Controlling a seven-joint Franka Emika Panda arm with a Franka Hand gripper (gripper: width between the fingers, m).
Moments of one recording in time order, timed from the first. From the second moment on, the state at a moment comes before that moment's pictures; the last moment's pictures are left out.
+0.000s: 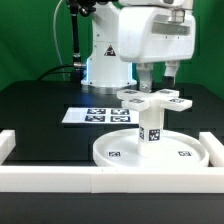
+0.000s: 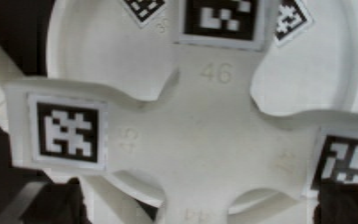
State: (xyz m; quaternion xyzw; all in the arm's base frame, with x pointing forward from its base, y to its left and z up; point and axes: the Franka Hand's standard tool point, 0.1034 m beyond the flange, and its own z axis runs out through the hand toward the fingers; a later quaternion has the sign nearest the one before) arm 0.566 0.045 0.122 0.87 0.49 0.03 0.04
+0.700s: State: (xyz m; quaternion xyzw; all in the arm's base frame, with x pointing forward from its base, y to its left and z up) arm 0.565 0.040 0.116 0.73 0.68 0.01 0.06
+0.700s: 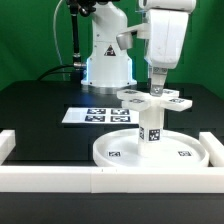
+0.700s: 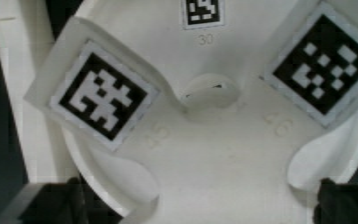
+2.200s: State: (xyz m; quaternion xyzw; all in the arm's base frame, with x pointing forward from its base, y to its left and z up) arm 0.559 0.037 0.099 0.74 0.67 -0.01 0.06
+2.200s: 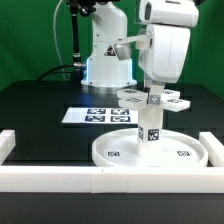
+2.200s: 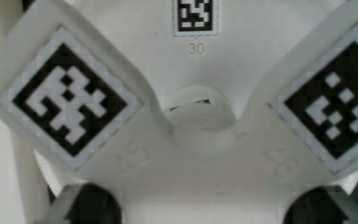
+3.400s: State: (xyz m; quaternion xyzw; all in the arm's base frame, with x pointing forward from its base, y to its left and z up) arm 0.556 0.041 0.100 0.98 0.21 0.02 0.04
